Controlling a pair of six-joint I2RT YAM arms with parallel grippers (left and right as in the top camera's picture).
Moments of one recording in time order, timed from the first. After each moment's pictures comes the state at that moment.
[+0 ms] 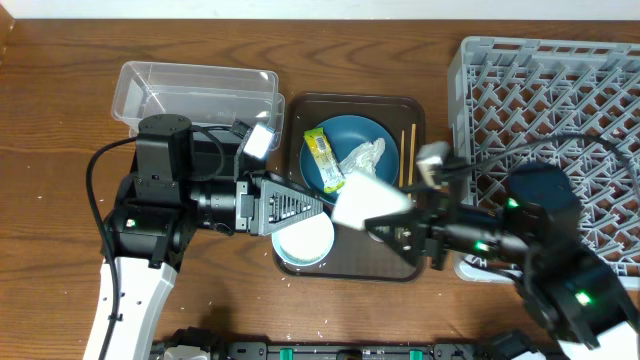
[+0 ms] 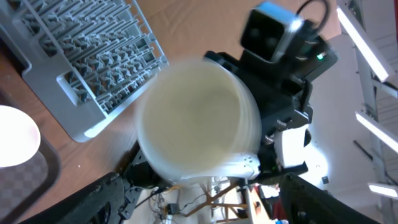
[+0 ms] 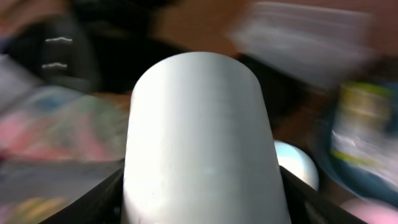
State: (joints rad) left arm -0.12 1.08 1.01 -0.60 1.45 -0.44; right arm 0.43 0.86 1.00 -0.59 -0.72 0.35
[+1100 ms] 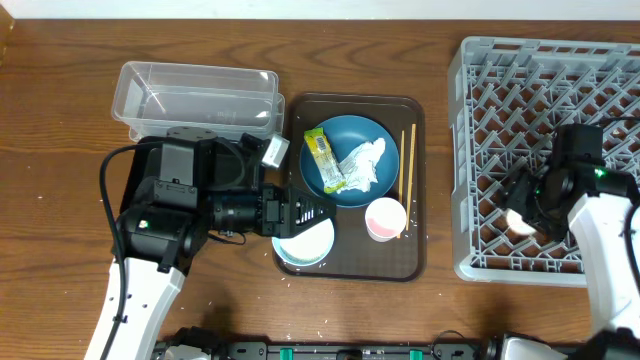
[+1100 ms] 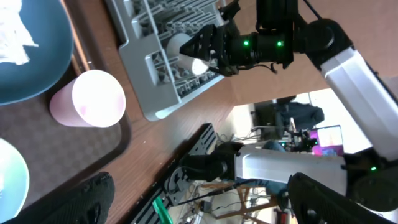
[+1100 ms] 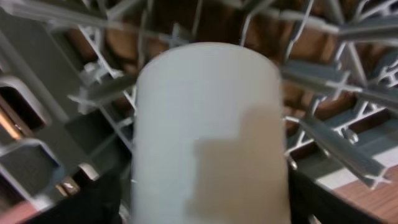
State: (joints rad) left arm -0.22 1.08 1.01 -0.79 1.08 -0.37; right arm -0.20 1.39 1.01 -1.01 0.00 0.41
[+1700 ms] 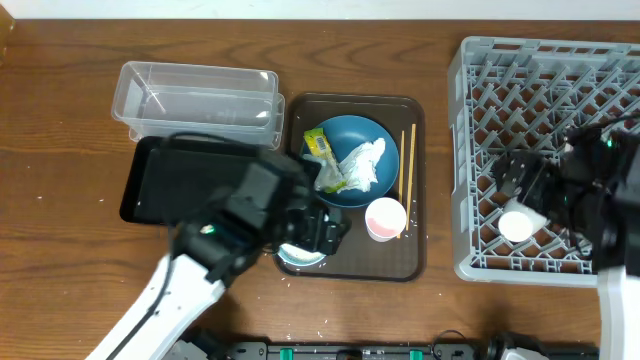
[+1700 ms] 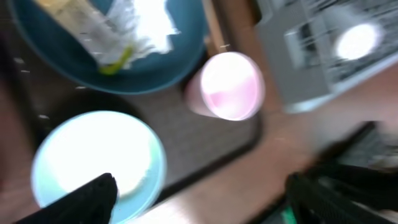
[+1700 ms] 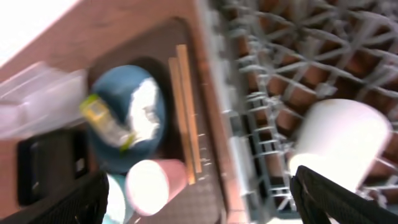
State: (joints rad) left arm -0.62 1.16 1.01 -0.81 0.25 -0.35; right arm -0.19 1.03 1.16 -1.07 -0.37 0.32
